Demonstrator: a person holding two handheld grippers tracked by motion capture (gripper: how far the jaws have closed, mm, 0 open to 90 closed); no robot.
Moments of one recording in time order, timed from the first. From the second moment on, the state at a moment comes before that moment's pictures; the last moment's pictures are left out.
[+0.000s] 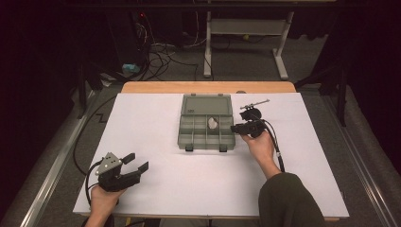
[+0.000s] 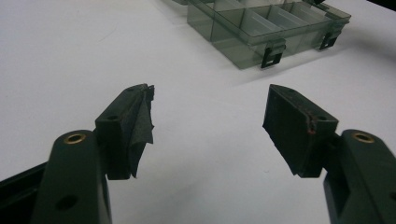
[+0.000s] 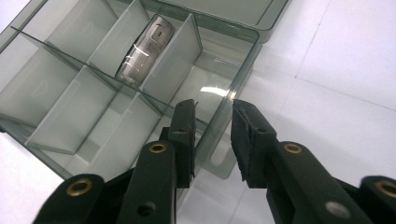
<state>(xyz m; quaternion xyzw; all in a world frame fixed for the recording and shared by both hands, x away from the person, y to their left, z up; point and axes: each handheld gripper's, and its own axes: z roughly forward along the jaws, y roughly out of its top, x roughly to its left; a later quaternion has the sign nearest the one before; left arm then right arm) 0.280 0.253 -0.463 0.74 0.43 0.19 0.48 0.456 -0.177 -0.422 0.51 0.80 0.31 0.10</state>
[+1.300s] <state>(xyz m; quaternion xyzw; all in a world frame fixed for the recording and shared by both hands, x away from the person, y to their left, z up) 0.316 0.223 -0.435 0.74 0.42 0.20 0.49 0.455 -0.177 -0.425 0.51 0.80 0.31 0.09</state>
